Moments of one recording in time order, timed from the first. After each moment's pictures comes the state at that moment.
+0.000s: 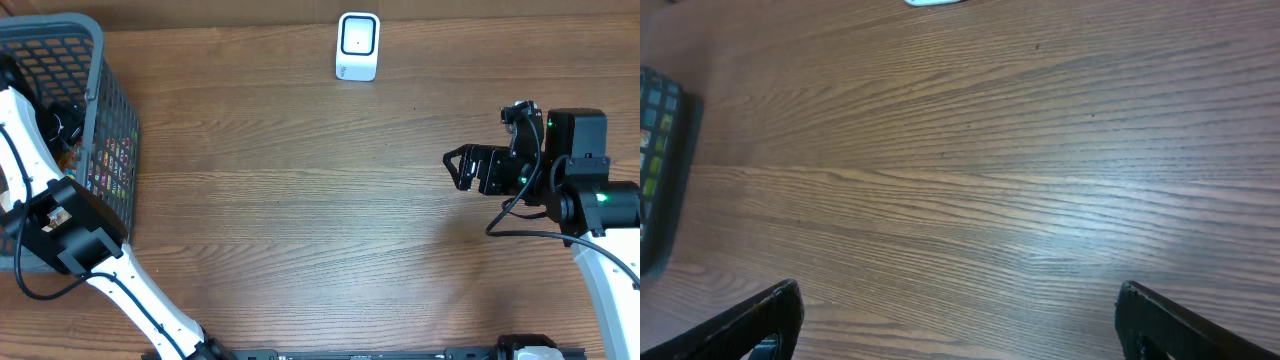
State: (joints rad) left arm 0.60 2.42 2.40 -1.42 -0.04 -0.46; right arm 0.02 1.19 1.10 -0.83 -0.42 0.15
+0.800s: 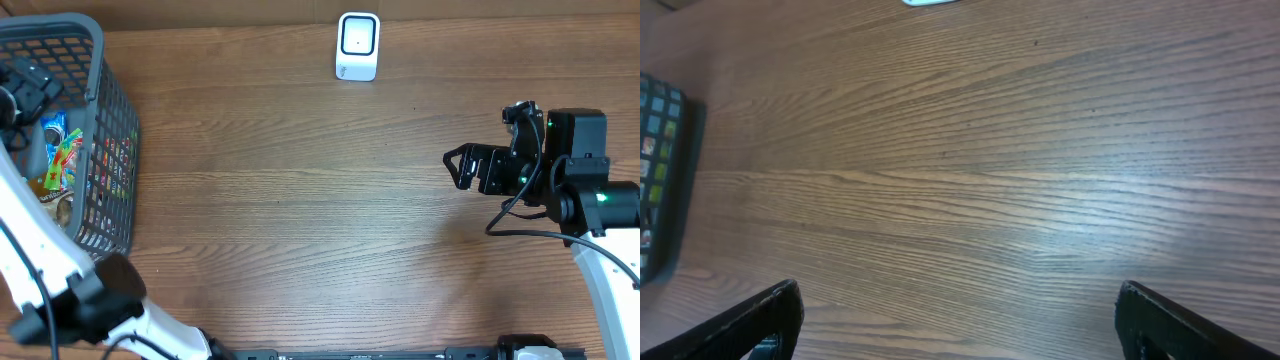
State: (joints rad) left arm 0.58 1.88 2.40 -1.53 0.02 -0.39; right arm 0.02 1.19 1.10 -0.83 -0.42 0.16
